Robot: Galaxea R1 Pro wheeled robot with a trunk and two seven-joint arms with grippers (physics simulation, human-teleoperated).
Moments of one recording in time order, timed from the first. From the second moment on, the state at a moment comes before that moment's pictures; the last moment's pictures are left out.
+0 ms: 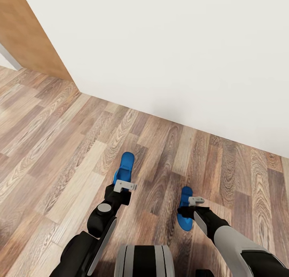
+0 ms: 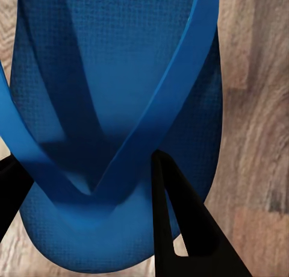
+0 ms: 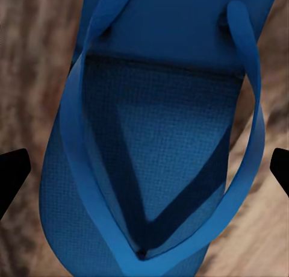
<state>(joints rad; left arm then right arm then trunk) -0.36 -0.08 -0.39 -1.55 -0.03 0.74 0.22 -0.79 -0.01 -0.01 -0.24 -0.03 0.27 0.03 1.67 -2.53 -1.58</state>
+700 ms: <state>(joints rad) -0.36 -0.08 -0.39 -1.55 -0.03 0.75 0.22 -0.79 -0.01 -0.01 -0.24 -0.03 0.27 0.03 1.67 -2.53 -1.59</state>
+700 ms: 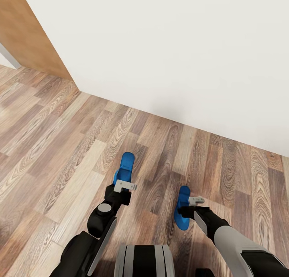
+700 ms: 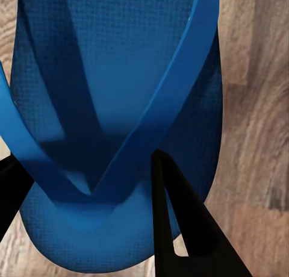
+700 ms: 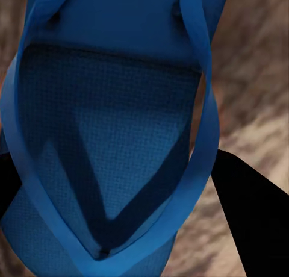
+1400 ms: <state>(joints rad) -0.36 -0.08 -0.39 -1.55 -0.02 0.75 0.22 -0.79 -0.01 -0.01 -0.24 -0.03 0.27 0.03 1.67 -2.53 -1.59</state>
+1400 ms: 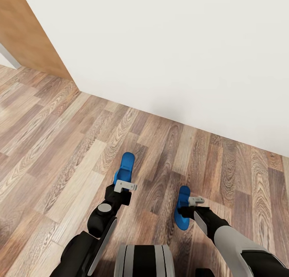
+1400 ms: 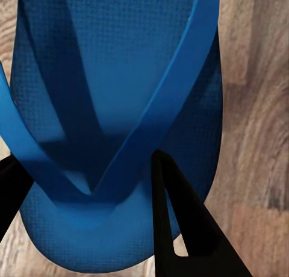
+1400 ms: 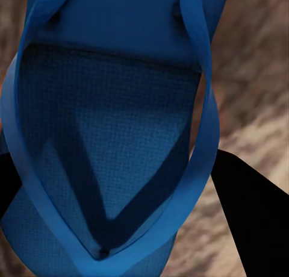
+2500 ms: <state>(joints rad) -0.36 -0.08 -0.39 -1.55 -0.02 0.75 0.22 -0.79 -0.01 -0.01 -0.25 -0.04 0.27 0.03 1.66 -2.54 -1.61</state>
